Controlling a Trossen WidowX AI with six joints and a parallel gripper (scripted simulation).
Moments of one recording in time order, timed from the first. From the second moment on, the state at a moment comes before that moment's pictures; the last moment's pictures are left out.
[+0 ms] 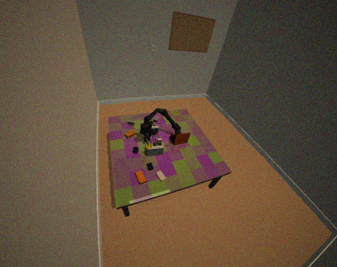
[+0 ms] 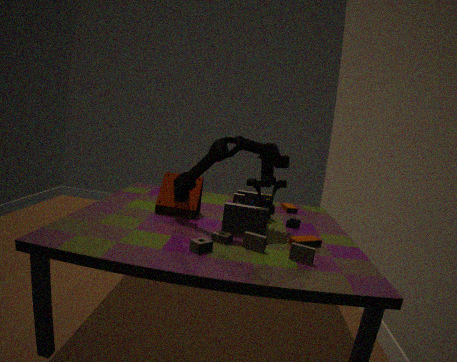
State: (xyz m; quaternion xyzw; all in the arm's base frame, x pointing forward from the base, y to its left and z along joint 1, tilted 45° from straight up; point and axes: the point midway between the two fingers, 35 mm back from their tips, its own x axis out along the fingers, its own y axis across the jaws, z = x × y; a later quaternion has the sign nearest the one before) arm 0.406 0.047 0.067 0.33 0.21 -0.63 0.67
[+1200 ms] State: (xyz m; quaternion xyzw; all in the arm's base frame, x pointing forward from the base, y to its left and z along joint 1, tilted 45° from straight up) arm 0.410 0.029 0.051 0.33 0.22 -0.65 0.65
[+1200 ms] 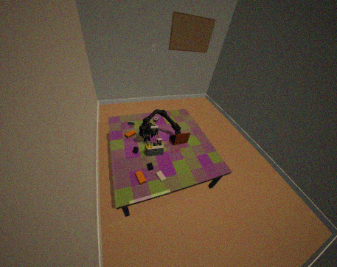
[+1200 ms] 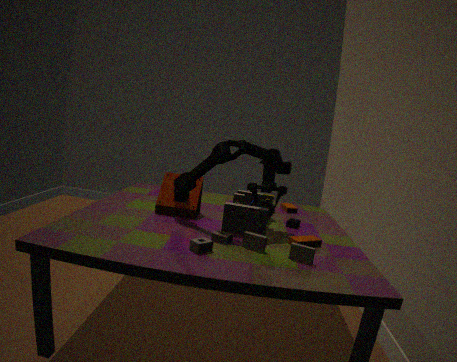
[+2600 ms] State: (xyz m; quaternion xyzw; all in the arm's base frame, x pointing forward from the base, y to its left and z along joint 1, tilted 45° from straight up) arm 0.413 0.003 0.026 0.33 0.22 -0.65 0.65
